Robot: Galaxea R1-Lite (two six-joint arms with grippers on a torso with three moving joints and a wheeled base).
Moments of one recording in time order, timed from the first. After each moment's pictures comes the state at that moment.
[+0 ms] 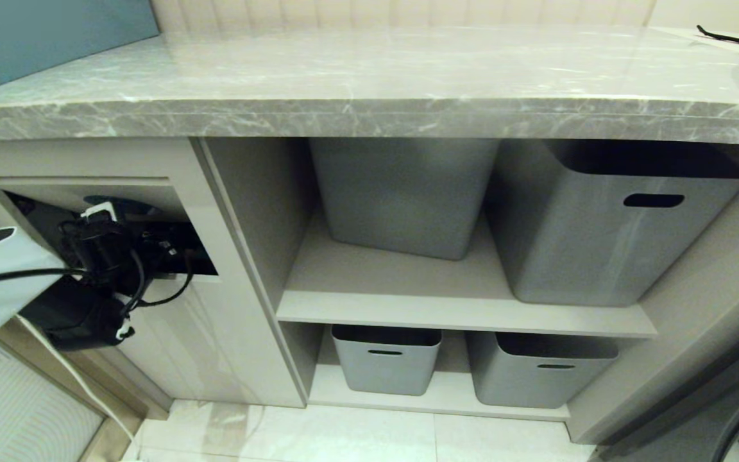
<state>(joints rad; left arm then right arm) 0.12 2.29 -1.16 -1.18 0.11 -0.24 0.01 0.00 0.00 0.01 0.00 -0.01</state>
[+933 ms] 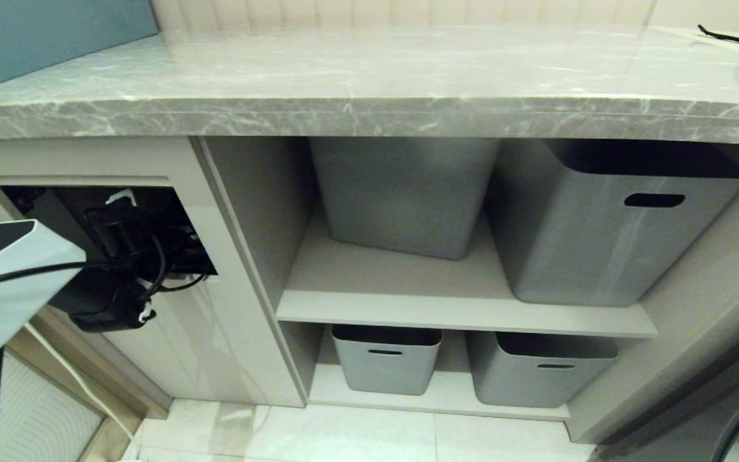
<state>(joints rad) 0.07 2.31 -1.28 -1.14 0.06 -0.31 0.01 0.00 0.00 0.01 0.00 -0.01</state>
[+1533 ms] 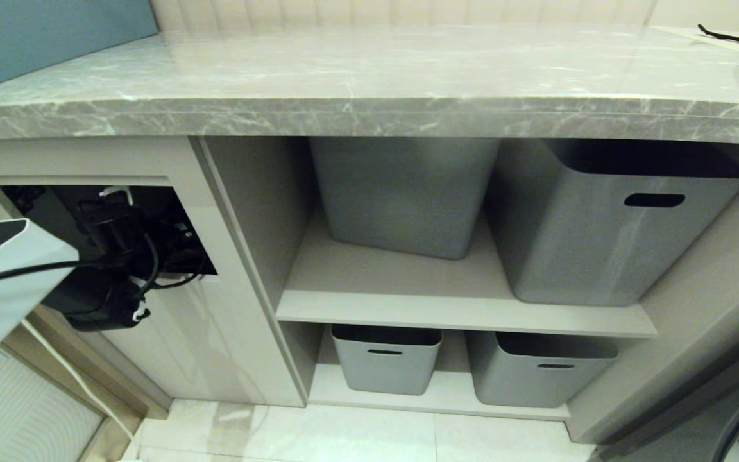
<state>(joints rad) 0.09 2.31 -1.29 -1.17 0.05 -0.21 0.01 0.00 0.00 0.01 0.00 -0.01</state>
